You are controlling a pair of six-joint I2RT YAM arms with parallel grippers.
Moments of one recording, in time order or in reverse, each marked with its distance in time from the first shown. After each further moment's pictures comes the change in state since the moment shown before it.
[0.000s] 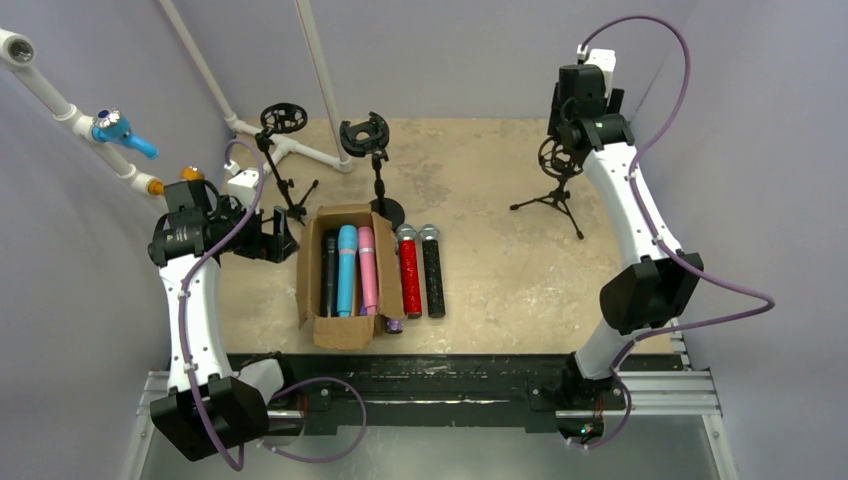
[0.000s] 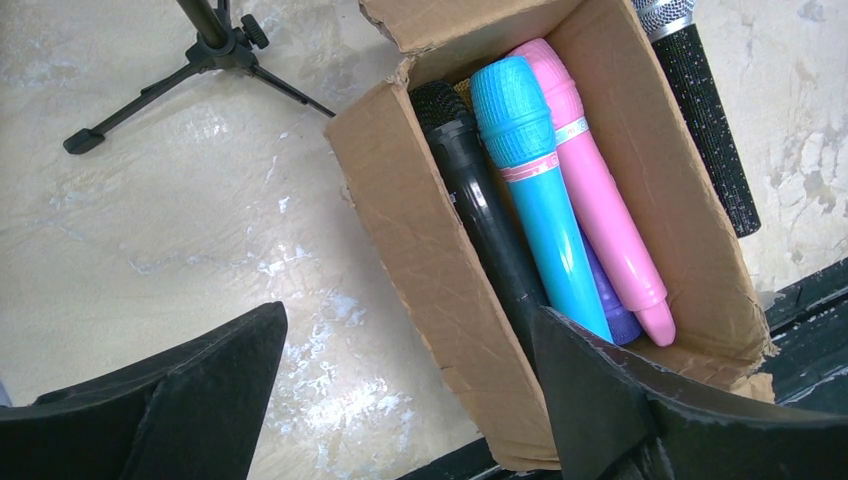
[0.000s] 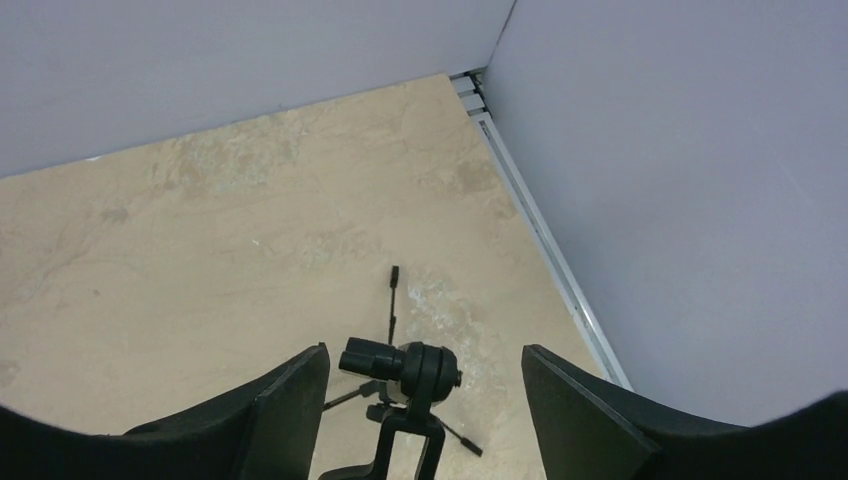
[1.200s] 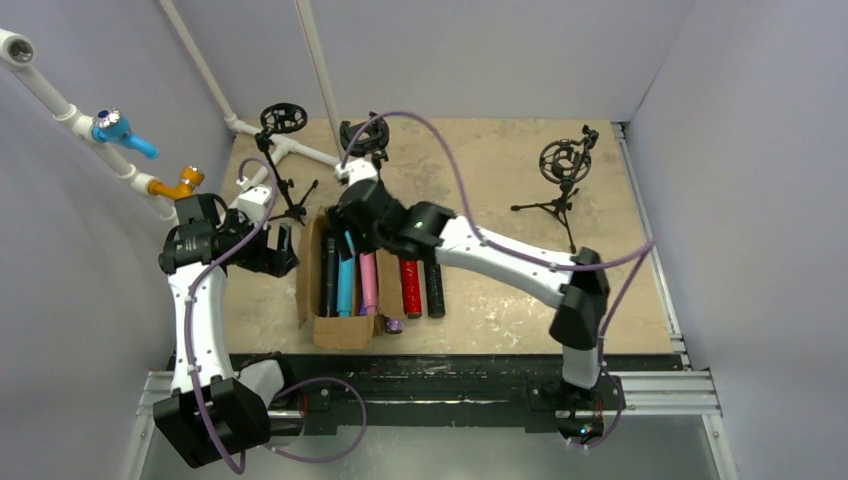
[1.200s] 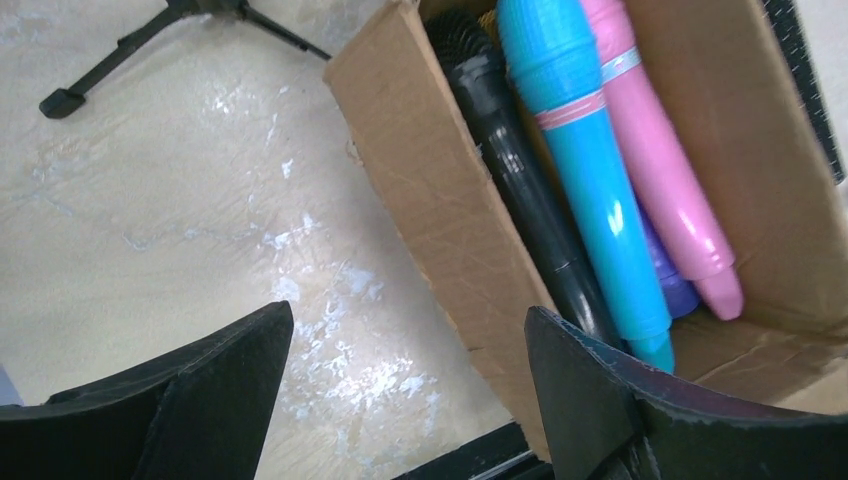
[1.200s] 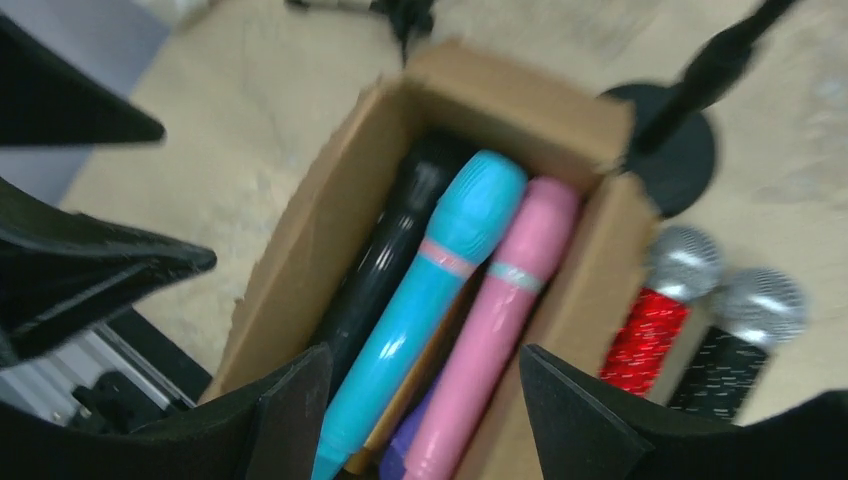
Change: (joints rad) left arm -0.002 -0.033 -0.110 0.028 -0.037 0.082; right arm 0.899 0.129 0.008 0.067 -0.315 0.304
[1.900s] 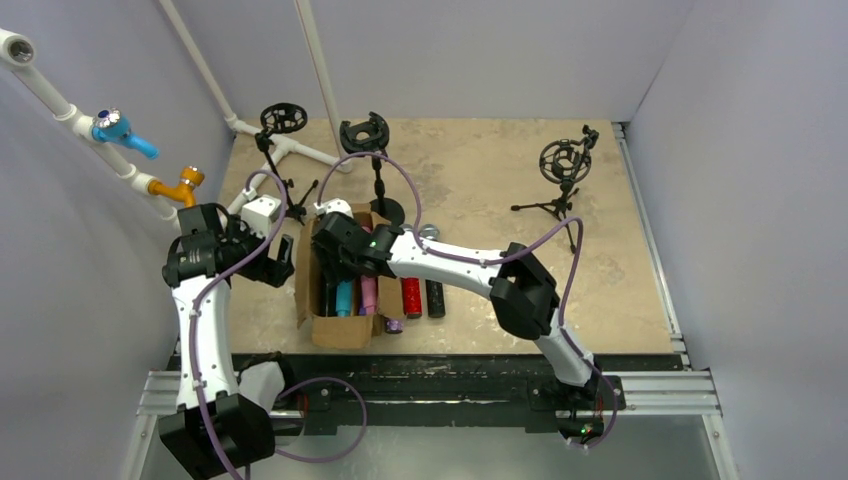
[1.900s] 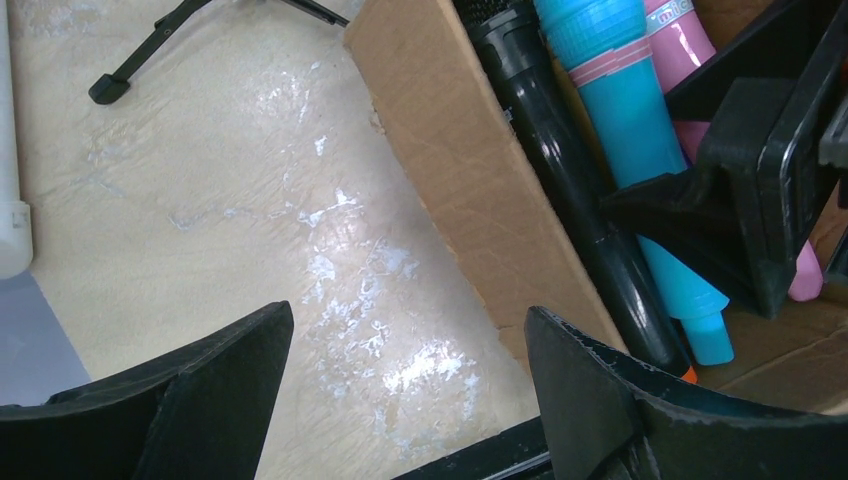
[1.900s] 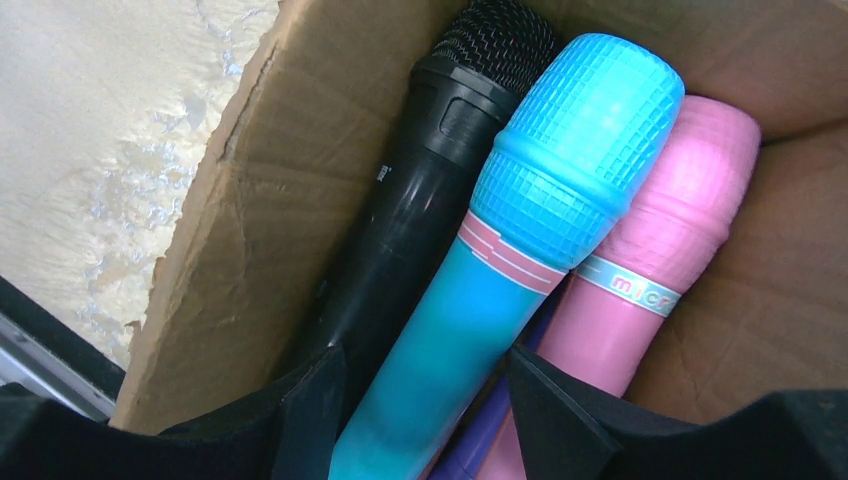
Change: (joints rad) left arm 0.000 -0.068 -0.072 0.019 -0.077 0.092; right arm 0.060 0.349 0.064 0.025 -0.074 0.080
